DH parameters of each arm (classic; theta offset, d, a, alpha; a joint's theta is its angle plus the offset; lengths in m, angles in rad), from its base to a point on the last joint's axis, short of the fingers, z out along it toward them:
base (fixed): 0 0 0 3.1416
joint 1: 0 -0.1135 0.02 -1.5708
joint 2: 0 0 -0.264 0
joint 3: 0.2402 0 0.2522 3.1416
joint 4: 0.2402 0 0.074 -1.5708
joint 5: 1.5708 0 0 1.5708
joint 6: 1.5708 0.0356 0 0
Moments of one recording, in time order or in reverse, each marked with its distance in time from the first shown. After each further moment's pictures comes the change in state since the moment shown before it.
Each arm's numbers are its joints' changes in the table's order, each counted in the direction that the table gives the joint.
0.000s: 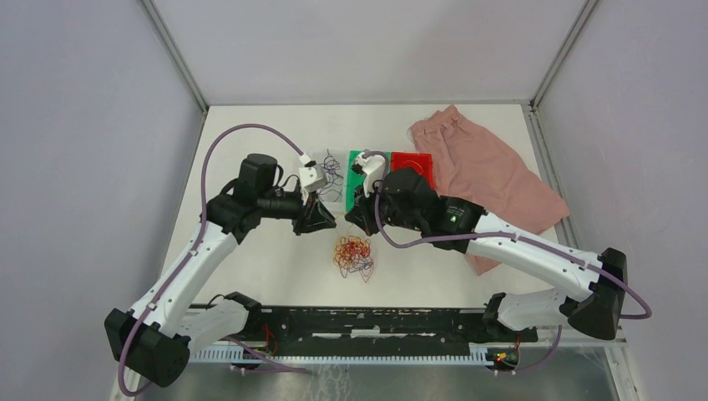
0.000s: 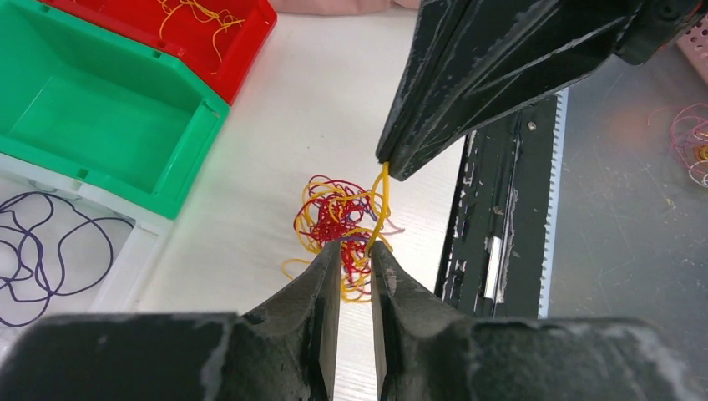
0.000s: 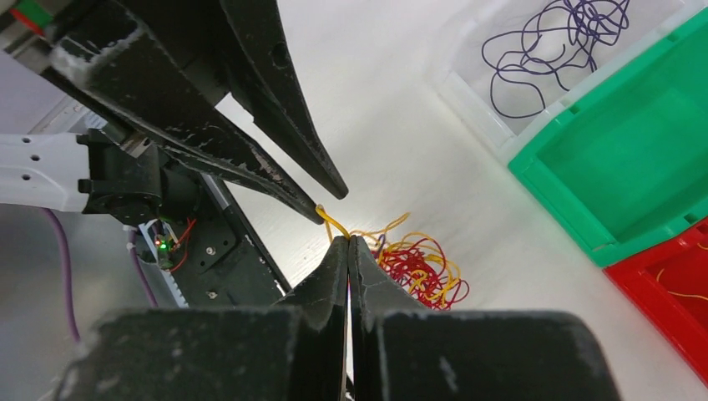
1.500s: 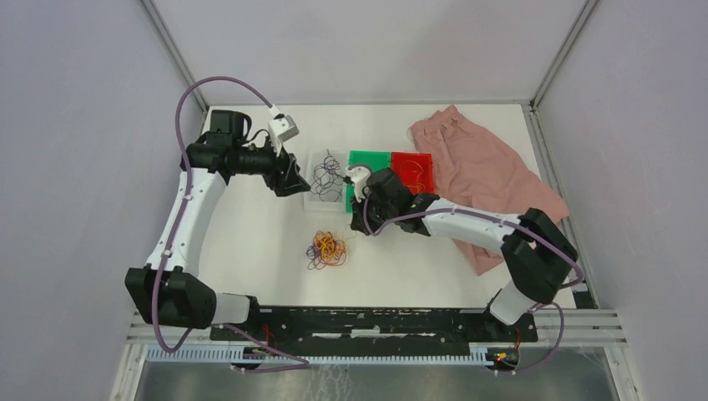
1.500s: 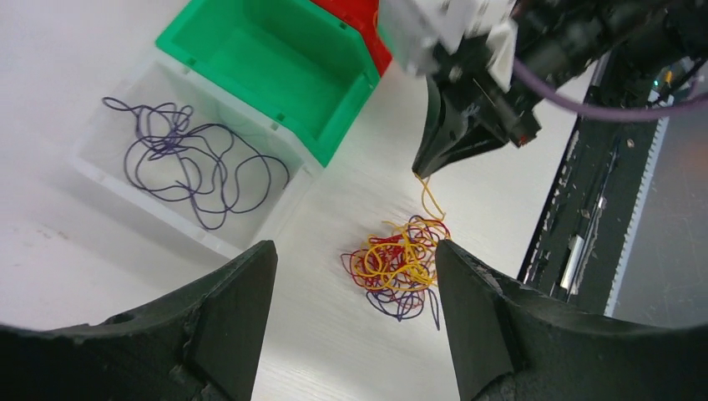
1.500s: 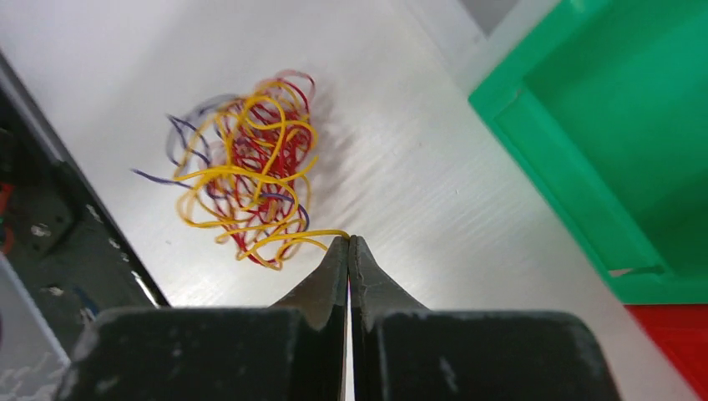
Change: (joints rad) left arm -0.333 -0.328 0.420 0.317 0.022 0.263; right arm 0.189 -0.375 -0.153 -0.204 -0.219 -0.116
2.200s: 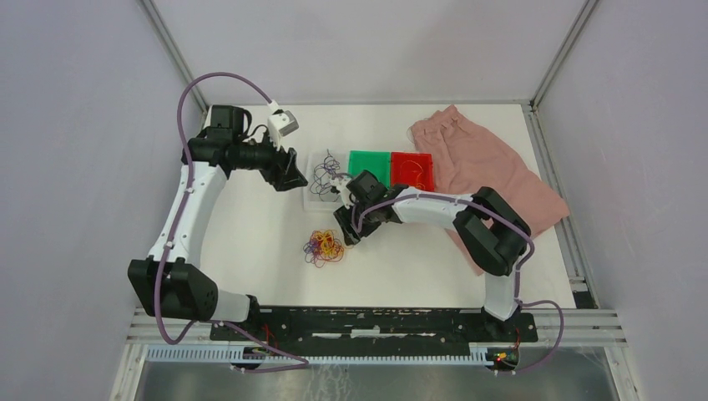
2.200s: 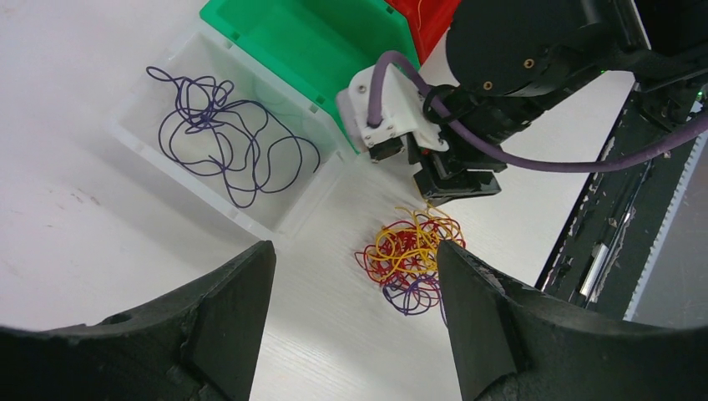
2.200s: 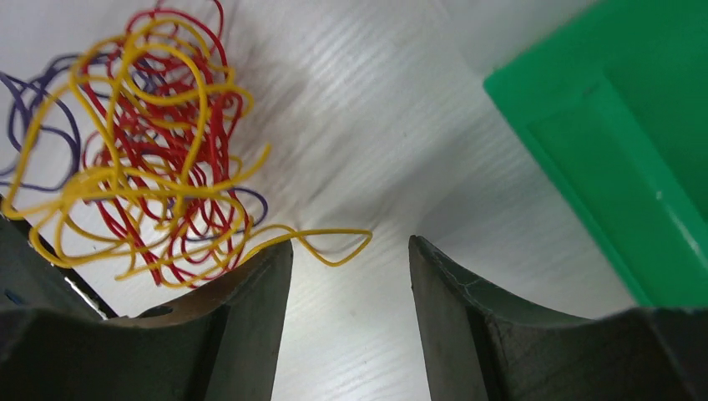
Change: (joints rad) left arm -0.008 -0.033 0.020 0.002 -0.071 -0.019; right arm 0.000 -0.229 0.164 0.184 -0.008 -0.019
